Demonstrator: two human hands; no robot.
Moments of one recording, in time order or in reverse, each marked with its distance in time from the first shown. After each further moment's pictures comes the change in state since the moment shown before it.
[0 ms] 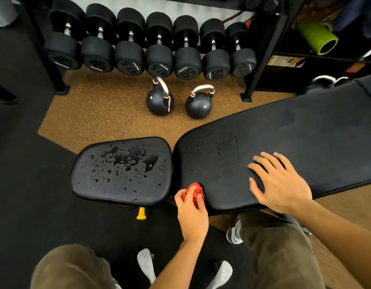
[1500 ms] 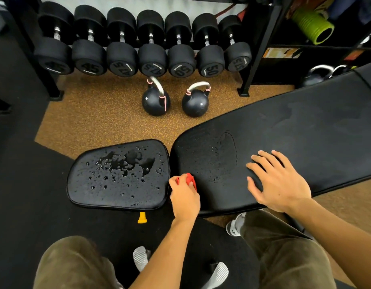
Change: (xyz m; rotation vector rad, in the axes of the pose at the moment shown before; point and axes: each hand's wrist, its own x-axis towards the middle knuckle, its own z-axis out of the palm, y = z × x) left_hand 0.057 0.027 -0.007 0.285 -0.087 0.016; right_hand 0.003 -0.002 0.003 0.024 0.002 0.028
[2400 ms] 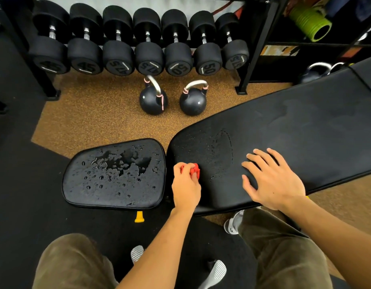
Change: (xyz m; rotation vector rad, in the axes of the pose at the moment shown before) left_hand 0.015 0.015 0.006 -0.084 0.007 0.179; right_hand 0.000 -0.001 0.001 0.008 0.015 0.004
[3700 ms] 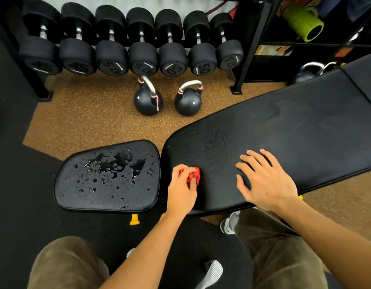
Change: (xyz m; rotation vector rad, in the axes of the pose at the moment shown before) left_hand -0.004 -0.011 -0.004 -0.063 -0.079 0.192; right_hand 0.000 -0.002 0.006 0.038 0.115 0.010
